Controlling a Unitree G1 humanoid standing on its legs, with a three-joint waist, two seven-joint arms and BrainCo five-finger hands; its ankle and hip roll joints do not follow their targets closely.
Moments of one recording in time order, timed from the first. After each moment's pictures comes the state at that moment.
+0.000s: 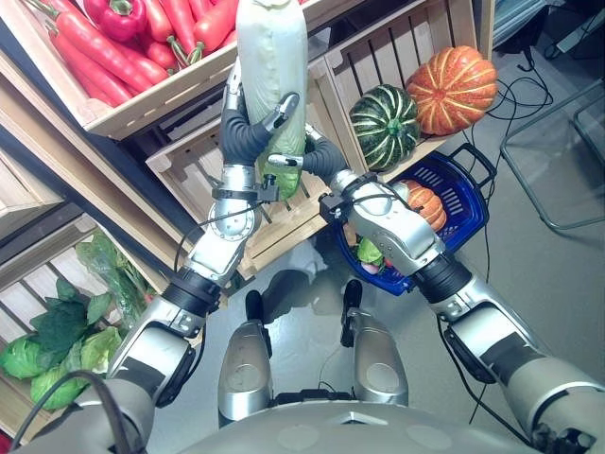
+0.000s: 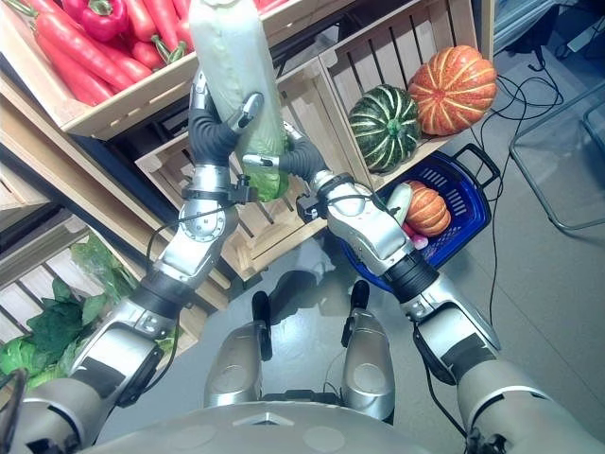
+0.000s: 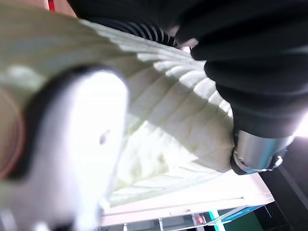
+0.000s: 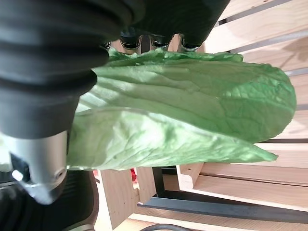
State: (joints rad) left arm -0.56 0.32 -0.41 0.18 -0.23 -0.51 0.42; right arm -0.71 -0.29 0.56 0.15 0.55 0.18 -0.07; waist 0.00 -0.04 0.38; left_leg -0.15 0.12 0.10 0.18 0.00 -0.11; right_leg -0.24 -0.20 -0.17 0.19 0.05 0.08
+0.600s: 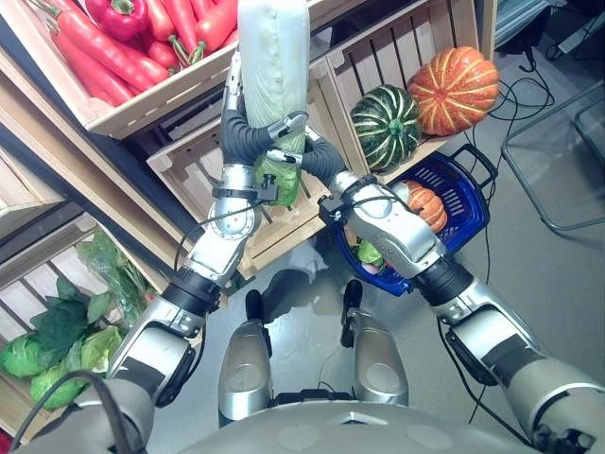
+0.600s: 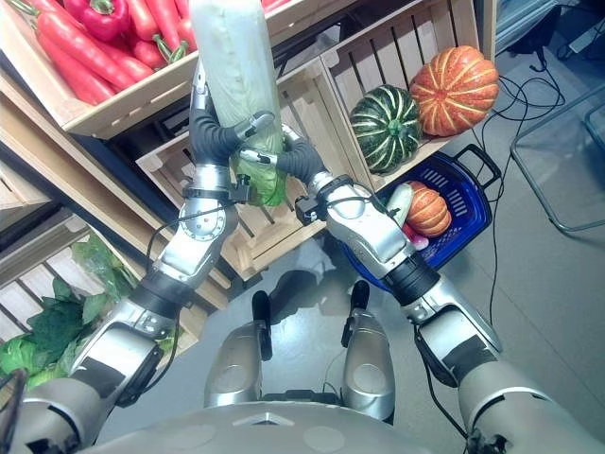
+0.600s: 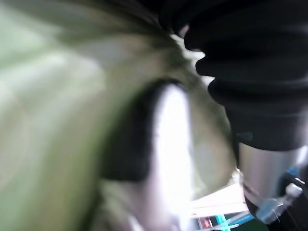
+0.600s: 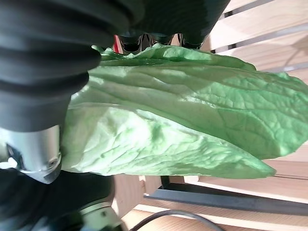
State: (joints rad) left arm -0.51 0.32 -0.38 0.15 -0.26 -0.48 0.40; right arm -0.64 -0.33 0.55 0.02 0.55 0.20 -0.09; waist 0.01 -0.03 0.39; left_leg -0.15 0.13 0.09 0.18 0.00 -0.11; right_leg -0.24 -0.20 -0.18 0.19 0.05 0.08
